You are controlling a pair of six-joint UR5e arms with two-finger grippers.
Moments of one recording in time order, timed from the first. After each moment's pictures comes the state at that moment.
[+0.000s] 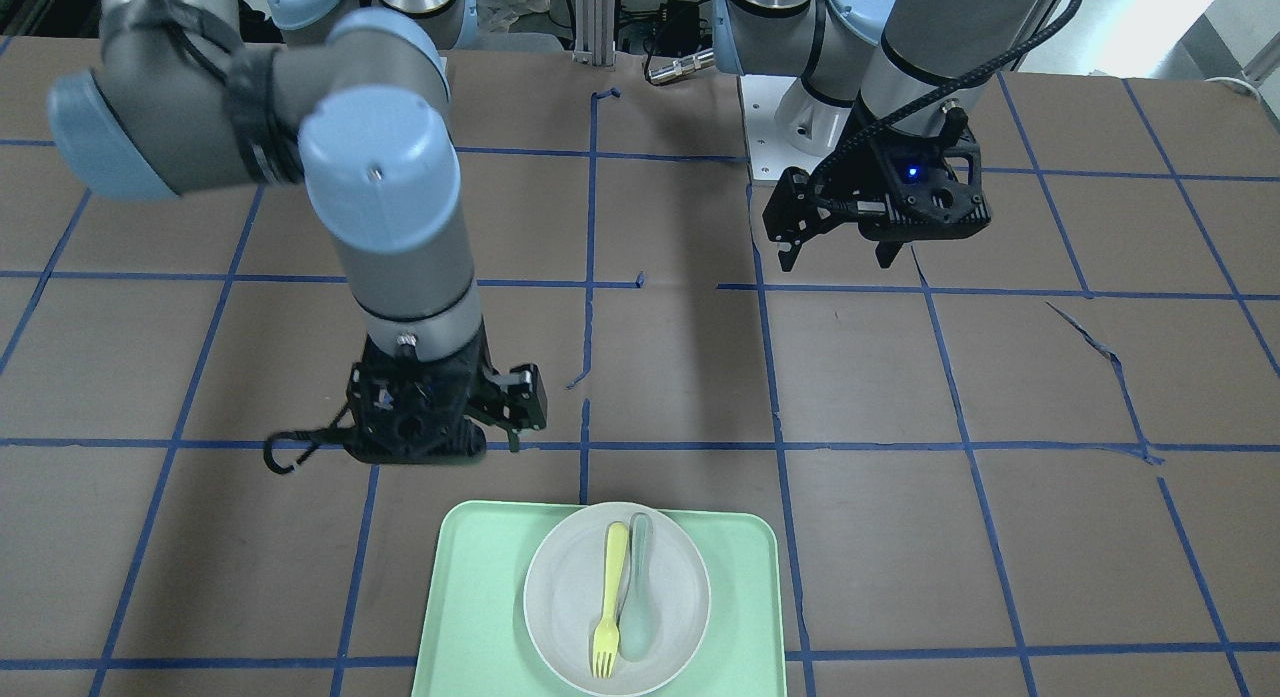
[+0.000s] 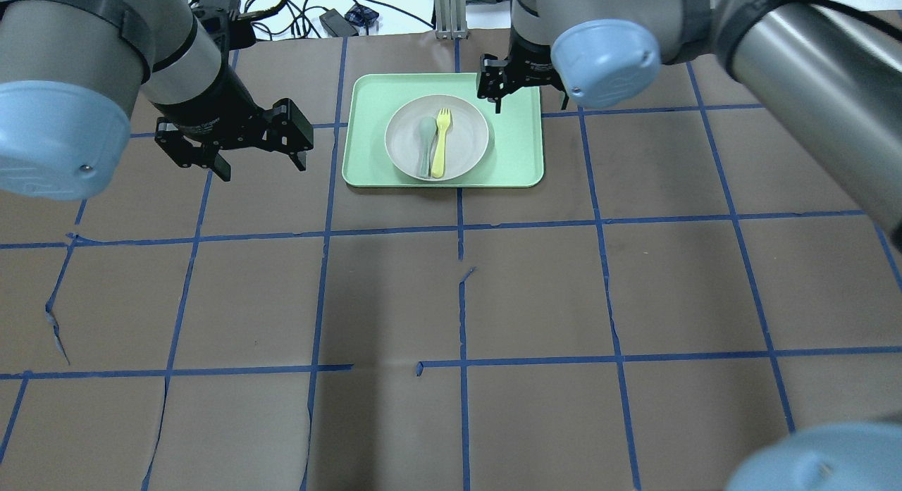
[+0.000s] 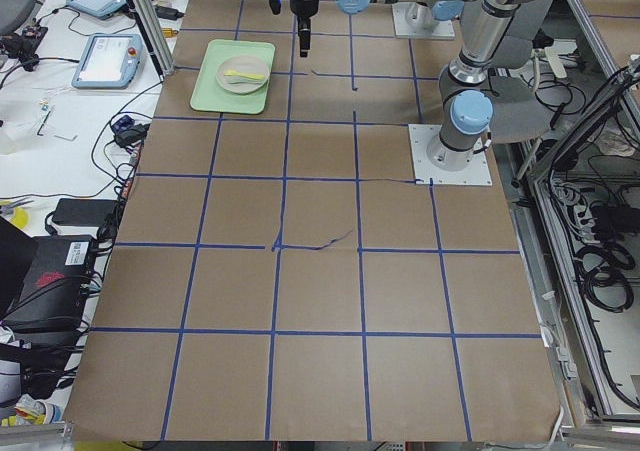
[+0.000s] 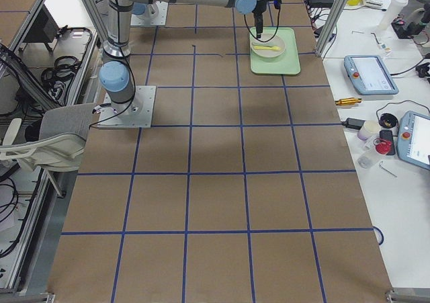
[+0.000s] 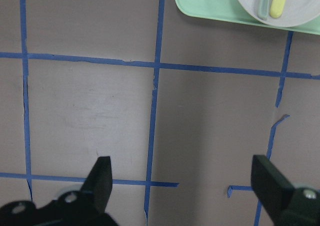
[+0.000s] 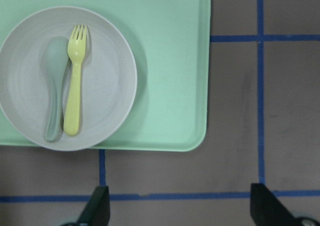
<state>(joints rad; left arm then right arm) -1.60 -1.55 -1.67 -1.43 1.55 -0.12 1.81 -1.11 1.36 -1.94 -1.61 0.24</state>
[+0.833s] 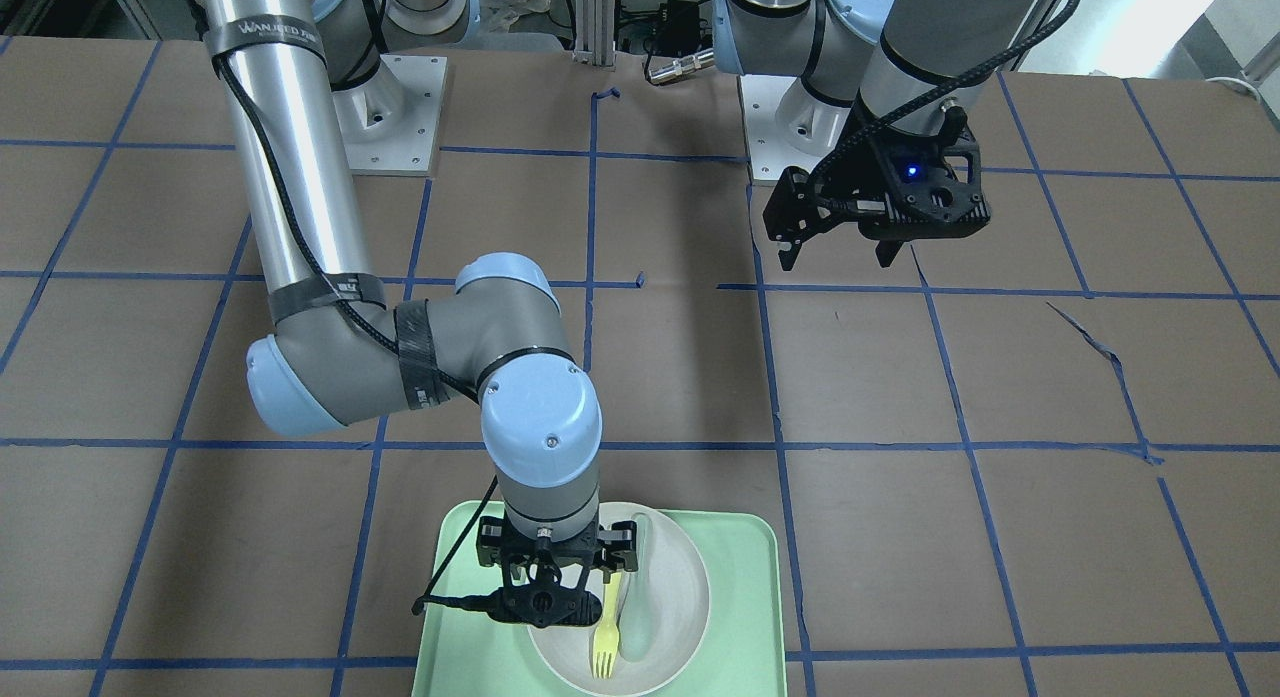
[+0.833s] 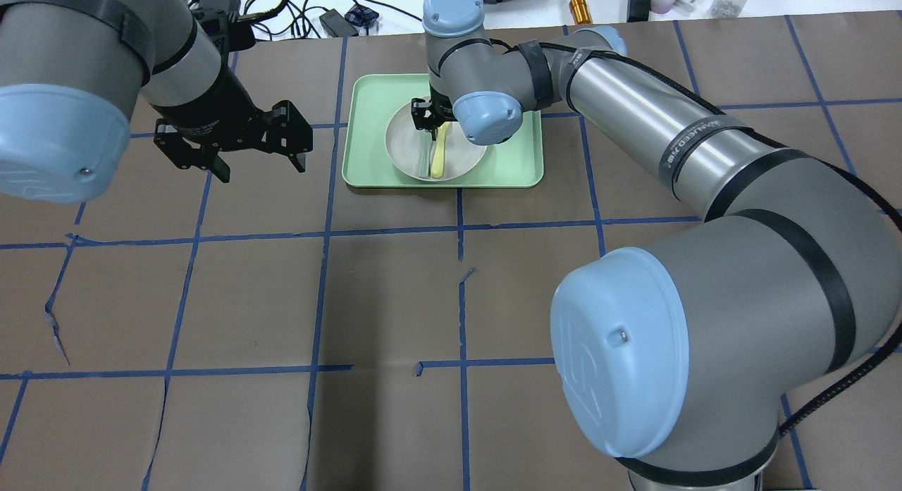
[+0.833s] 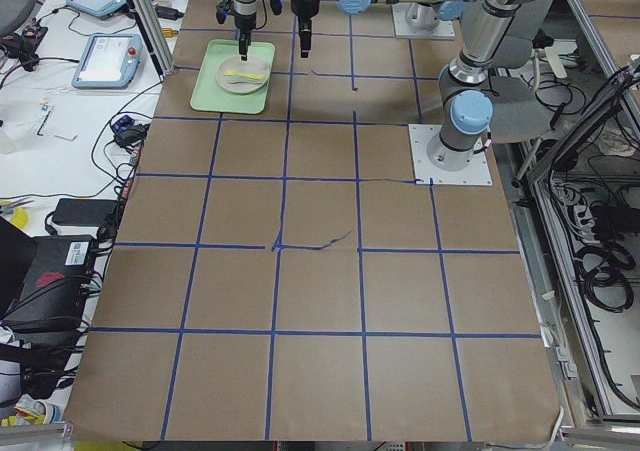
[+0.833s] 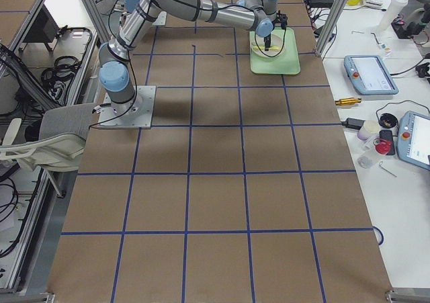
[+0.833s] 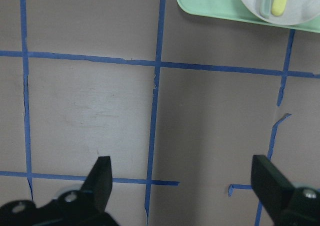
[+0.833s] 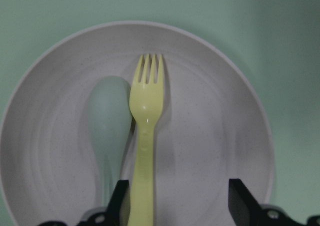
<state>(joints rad) -1.60 -1.55 -1.67 -1.43 1.55 -0.12 1.90 -0.78 1.20 -2.13 -1.57 0.36</state>
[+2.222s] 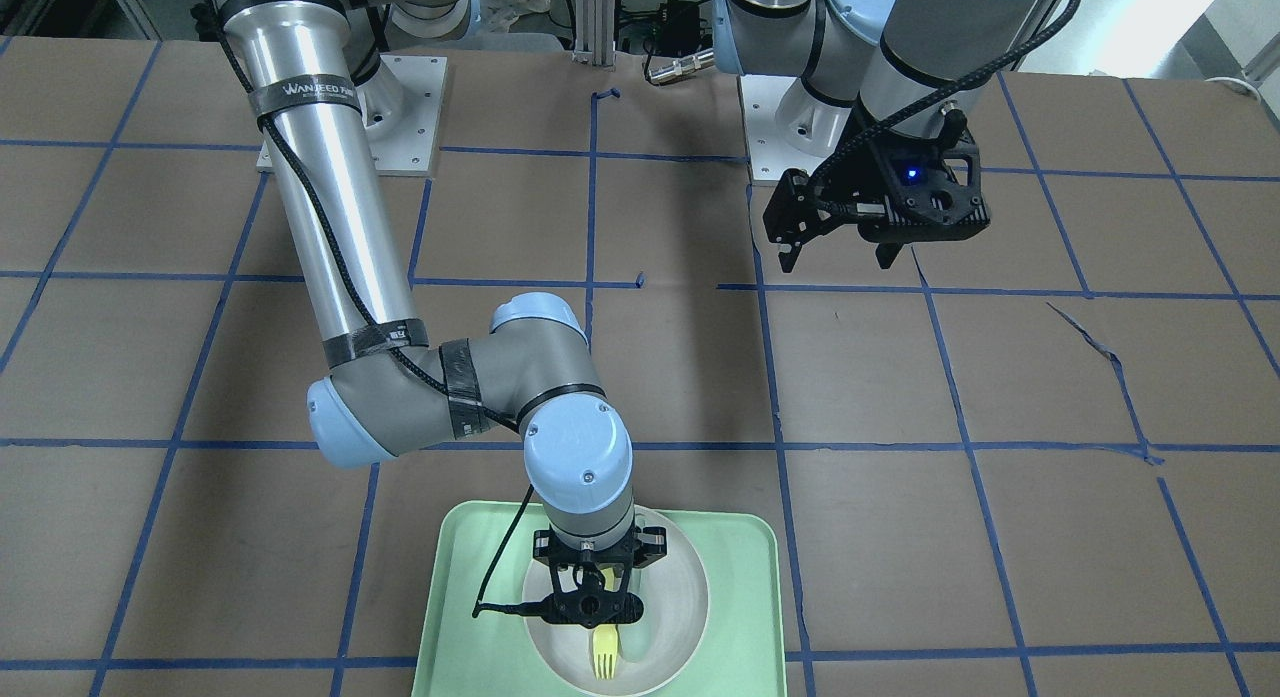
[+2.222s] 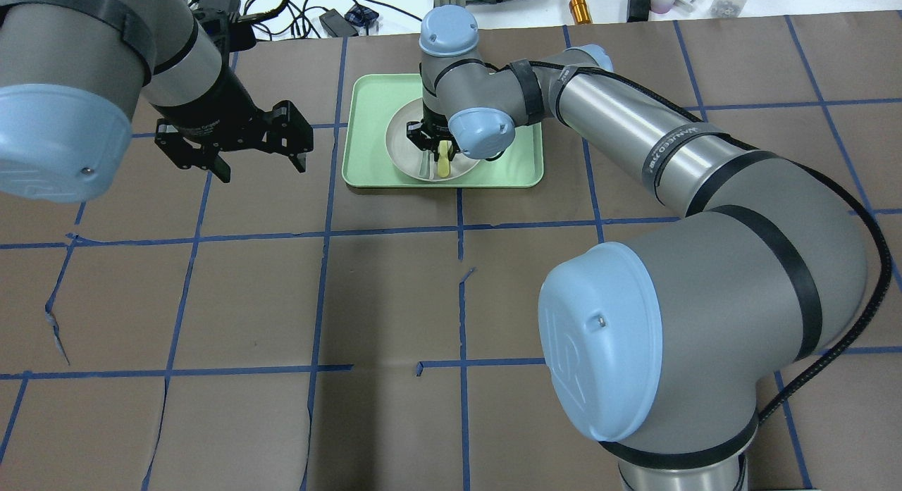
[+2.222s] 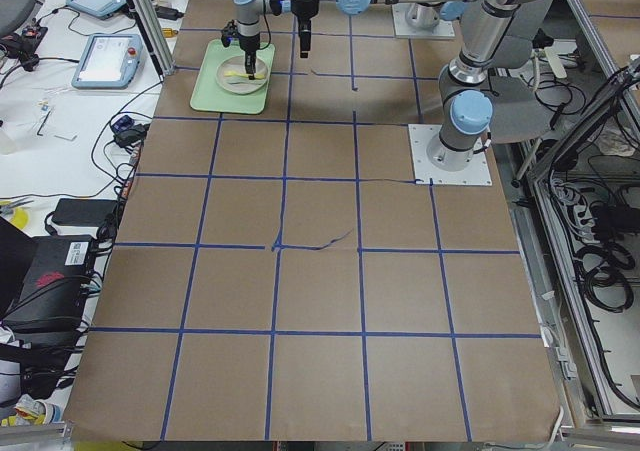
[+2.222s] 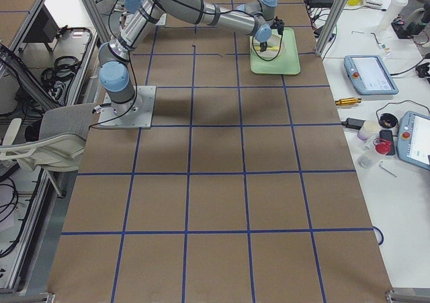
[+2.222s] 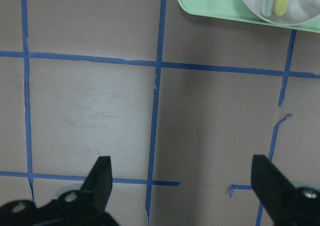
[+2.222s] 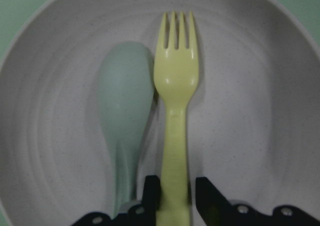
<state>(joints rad) -1.60 -1.55 -1.68 -1.43 1.55 -0.12 1.90 -0.74 1.20 -2.13 -1.52 0.35</state>
